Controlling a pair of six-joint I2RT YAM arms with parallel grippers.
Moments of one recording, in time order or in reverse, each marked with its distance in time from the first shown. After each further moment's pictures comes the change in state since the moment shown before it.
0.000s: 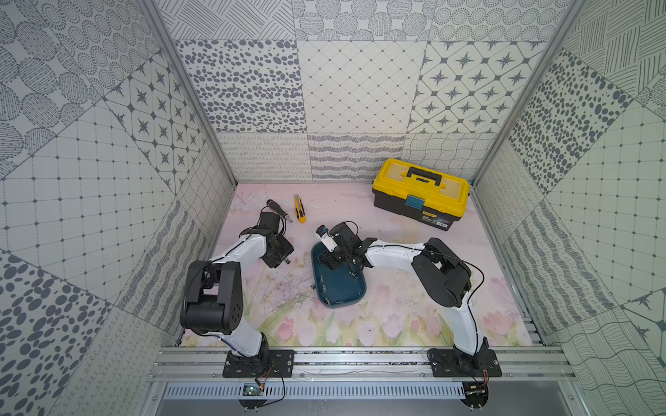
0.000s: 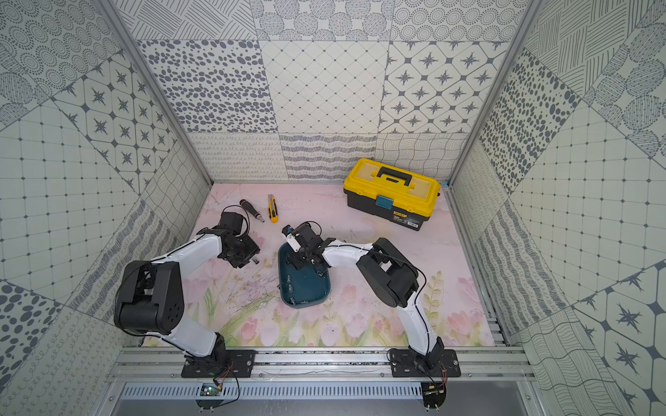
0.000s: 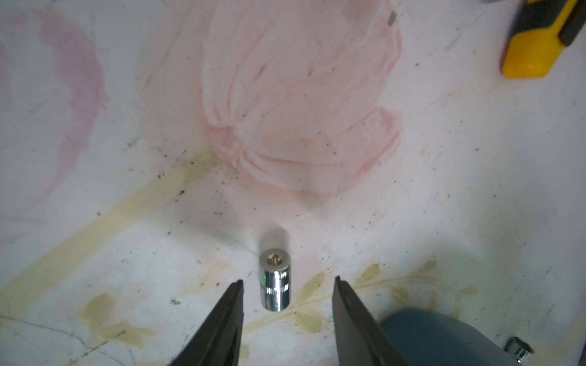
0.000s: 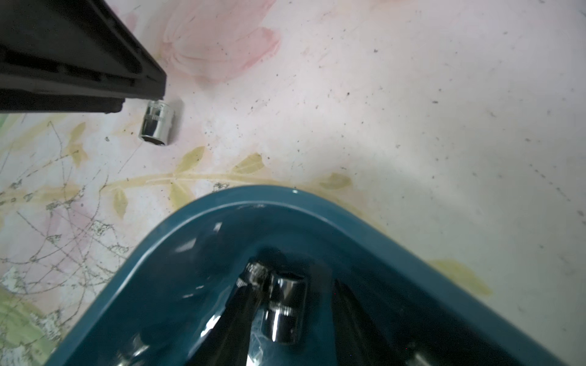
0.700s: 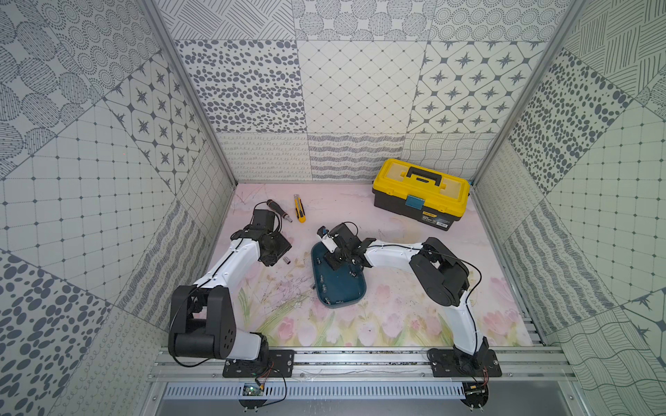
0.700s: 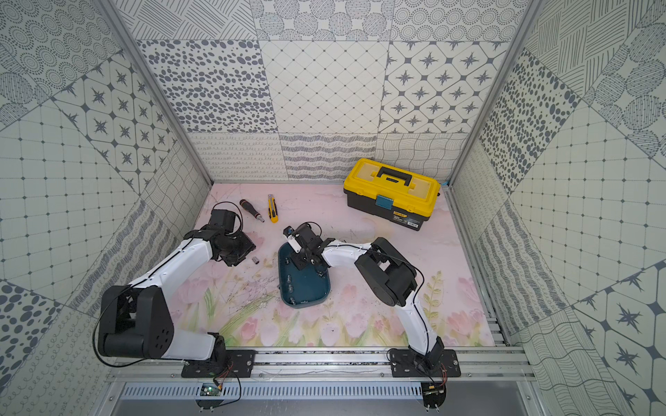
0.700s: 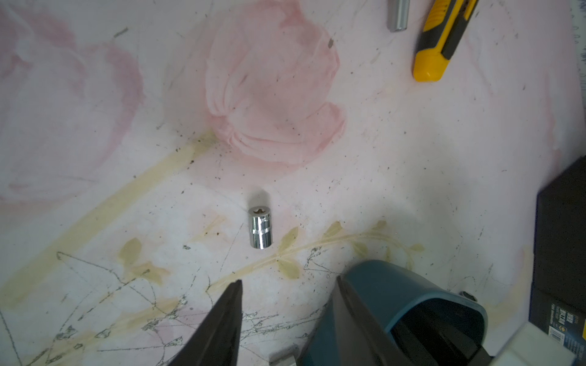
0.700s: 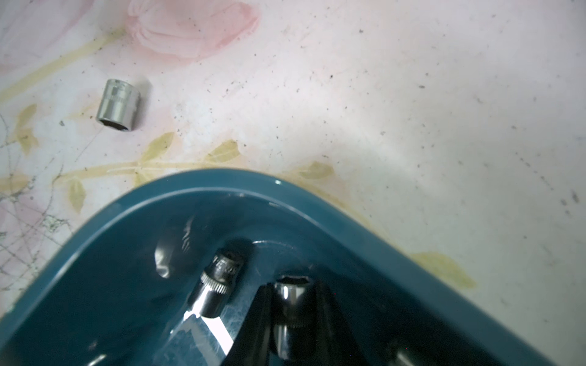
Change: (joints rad) left arm 0.000 -0.166 0.009 -0.082 0.019 0.006; right arm 0.000 0.013 0.003 -0.021 0.048 -0.029
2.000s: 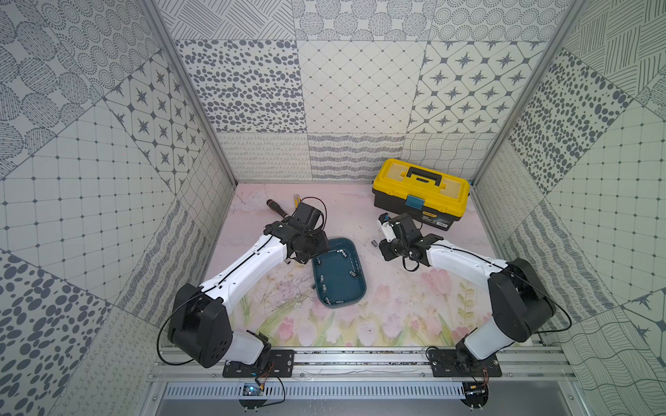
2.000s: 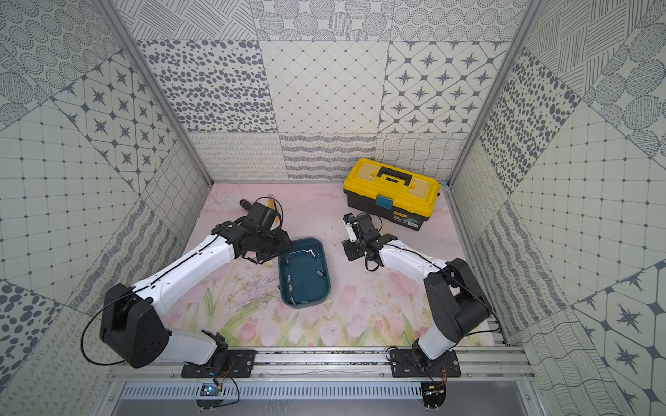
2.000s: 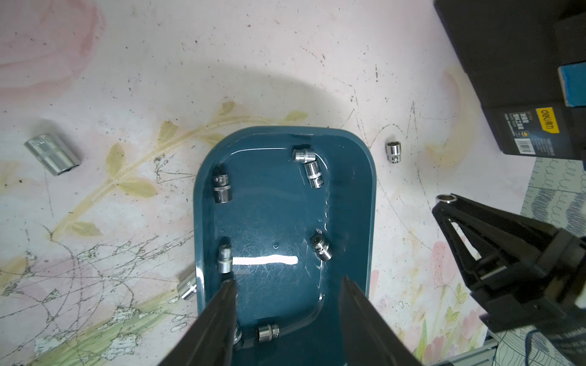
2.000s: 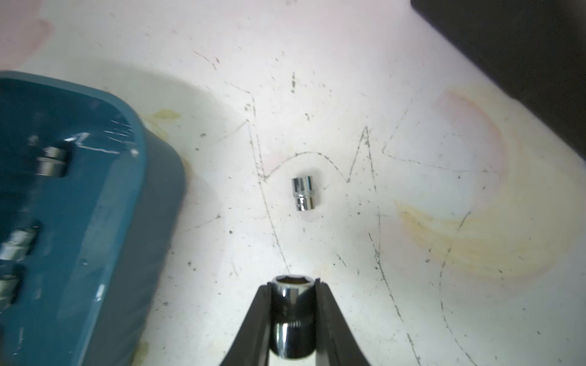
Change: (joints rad) left arm -0.438 0.004 0.196 -0.130 -0.017 0.037; right arm -0.319 -0.518 -0.414 -0.187 0.084 0.033
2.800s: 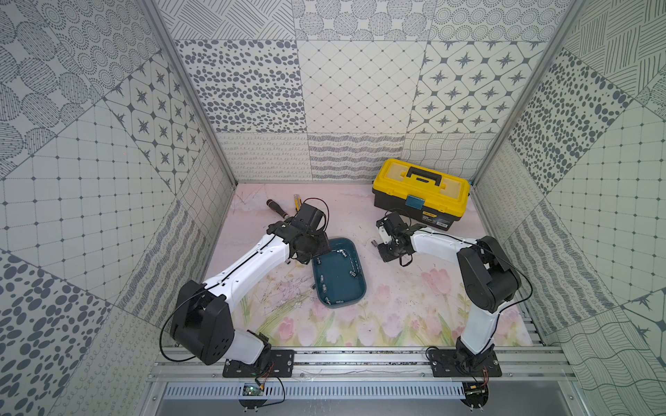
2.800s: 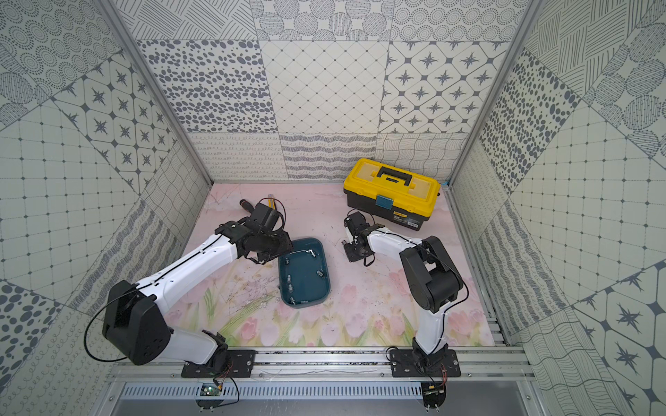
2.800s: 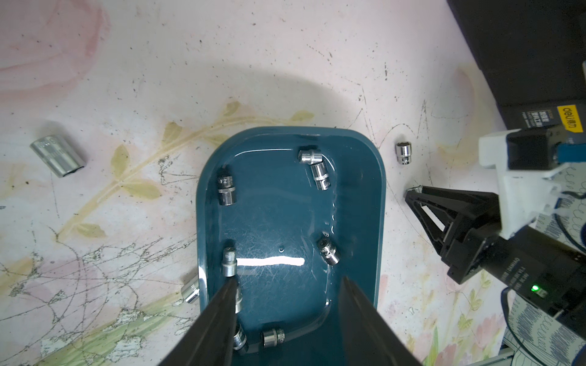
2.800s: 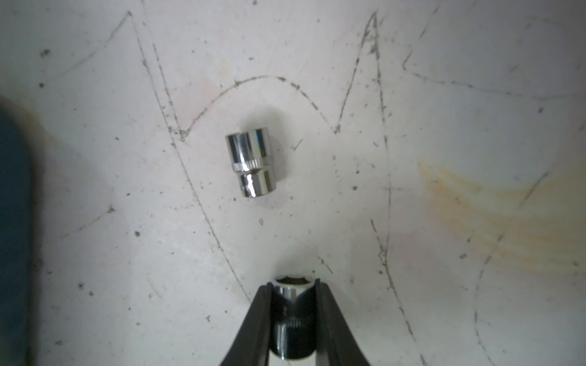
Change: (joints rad) left arm -0.011 0.013 0.001 -0.001 -0.029 0.000; right arm -0.029 0.231 0.167 -0.201 0.026 0.014
